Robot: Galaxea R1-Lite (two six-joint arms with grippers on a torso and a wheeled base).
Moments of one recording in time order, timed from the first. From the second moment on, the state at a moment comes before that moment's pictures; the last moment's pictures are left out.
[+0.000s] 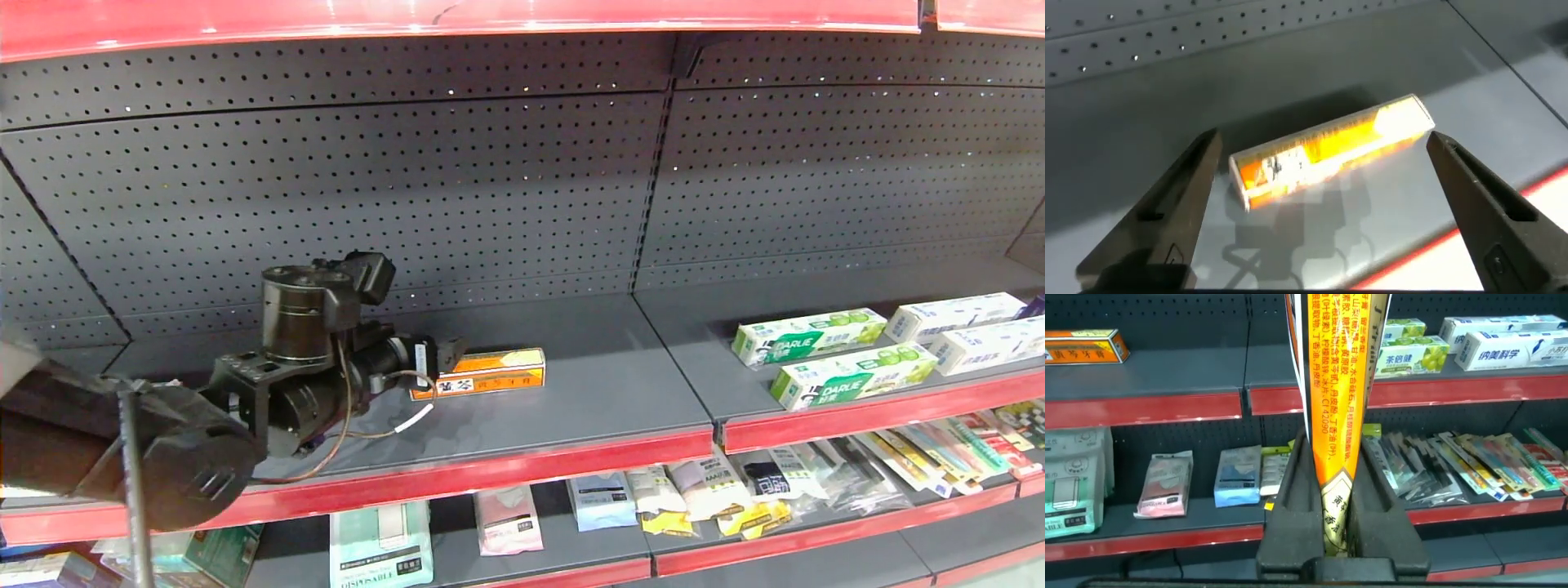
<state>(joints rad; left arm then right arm) -0.50 1.85 -0.73 -0.77 0.15 -0.17 0.00 0.00 0.00 0.00 0.00 -0.05</state>
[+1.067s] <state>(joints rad) -0.53 2.17 -1.07 -0.66 0.26 -0.27 0.00 0.00 0.00 0.00 0.00 -0.05</state>
